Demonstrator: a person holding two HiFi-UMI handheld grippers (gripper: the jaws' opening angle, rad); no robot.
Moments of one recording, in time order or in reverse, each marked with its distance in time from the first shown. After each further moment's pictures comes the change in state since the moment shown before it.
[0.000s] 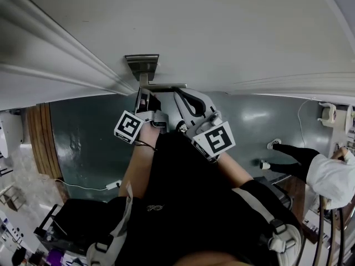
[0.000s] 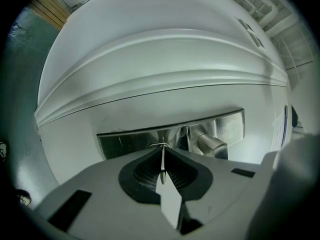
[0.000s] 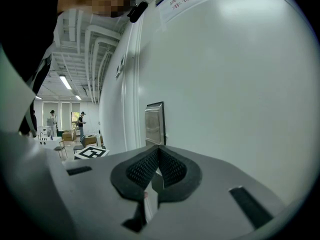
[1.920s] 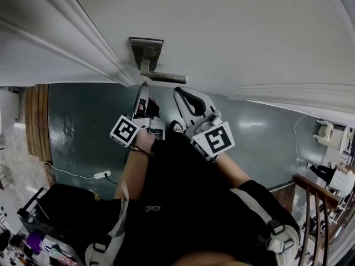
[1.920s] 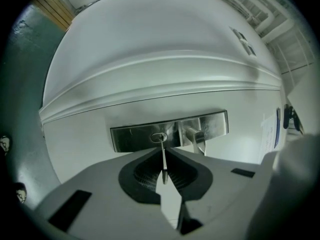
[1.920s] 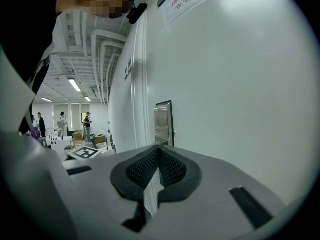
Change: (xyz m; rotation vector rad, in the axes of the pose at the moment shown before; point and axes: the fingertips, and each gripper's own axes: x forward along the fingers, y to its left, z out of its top) left arm -0.050 -0.004 -0.020 -0.042 -0.036 0.014; right arm -0.019 0.009 -0.003 -0.008 0.008 0.105
